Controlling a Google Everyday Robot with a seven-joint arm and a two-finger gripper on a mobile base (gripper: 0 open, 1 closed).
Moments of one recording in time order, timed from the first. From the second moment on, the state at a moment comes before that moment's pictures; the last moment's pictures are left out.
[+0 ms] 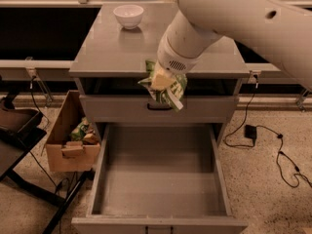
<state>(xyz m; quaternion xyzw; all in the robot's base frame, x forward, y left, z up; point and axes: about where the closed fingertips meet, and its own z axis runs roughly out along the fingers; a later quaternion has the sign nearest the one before) 0.573 -0.013 0.901 -0.64 0.72 -0.01 0.27</state>
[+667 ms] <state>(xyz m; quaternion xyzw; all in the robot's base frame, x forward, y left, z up) 0.581 -0.011 0.903 -0.64 0.71 -0.02 0.28</state>
